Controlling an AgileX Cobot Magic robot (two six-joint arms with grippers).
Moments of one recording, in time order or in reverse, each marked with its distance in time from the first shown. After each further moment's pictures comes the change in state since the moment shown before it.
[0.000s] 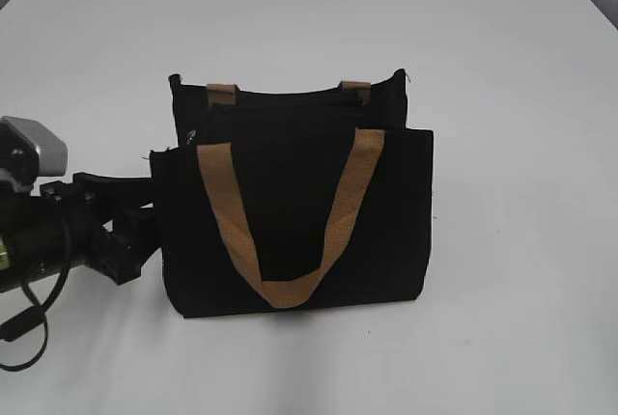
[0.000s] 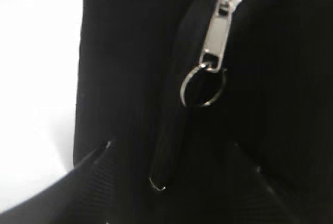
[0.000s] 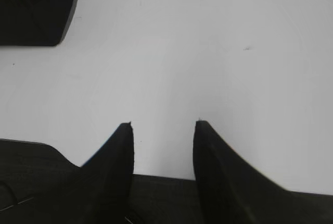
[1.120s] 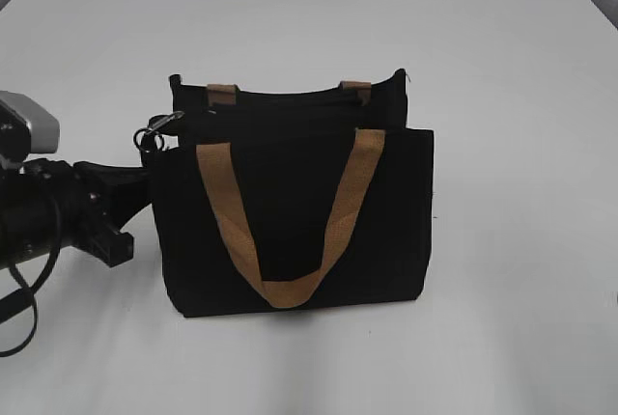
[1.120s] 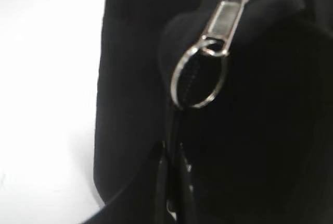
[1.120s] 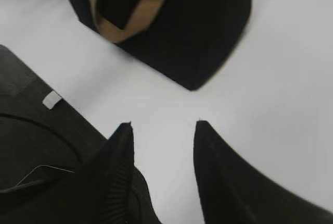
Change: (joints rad) left arm -0.024 -0.102 -0.029 -0.035 0.125 -0.019; right arm 0.000 0.250 -0.017 0.599 -0.125 -0.776
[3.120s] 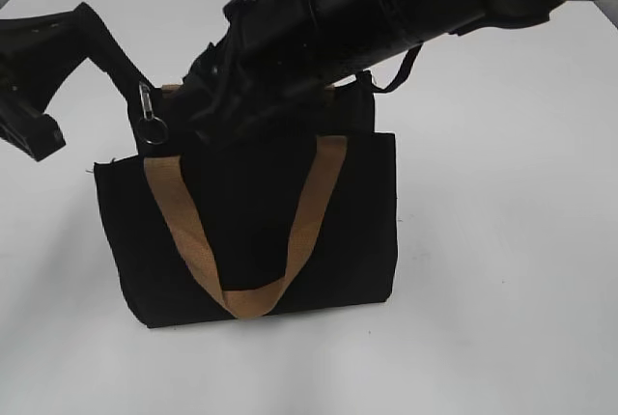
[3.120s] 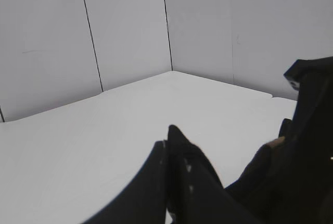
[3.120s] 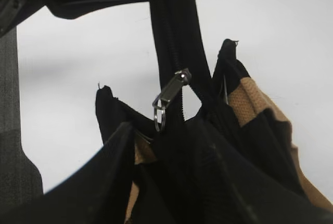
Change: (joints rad) left arm -0.002 -0.459 -0.020 -0.069 0.079 -0.001; right arm 0.659 1.238 -0.746 0.291 -0.469 -0.317
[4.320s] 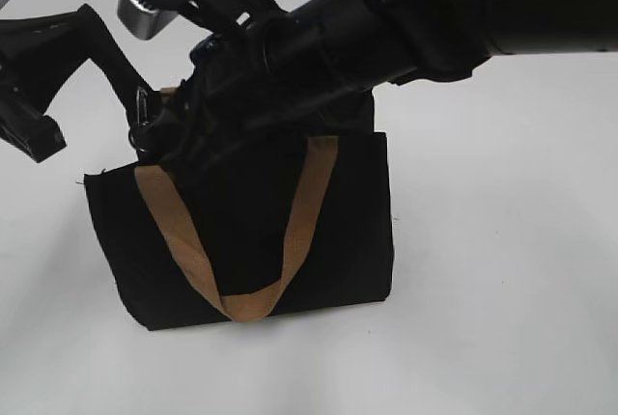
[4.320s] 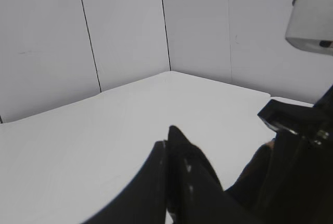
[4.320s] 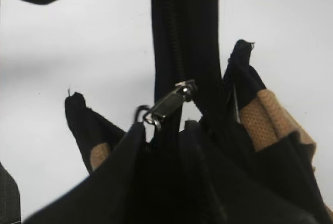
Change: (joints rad) left arm 0.000 0.000 -0.001 0.011 -0.001 -0.003; right arm 0.049 0.097 -0.003 0.101 -0.097 -0.133
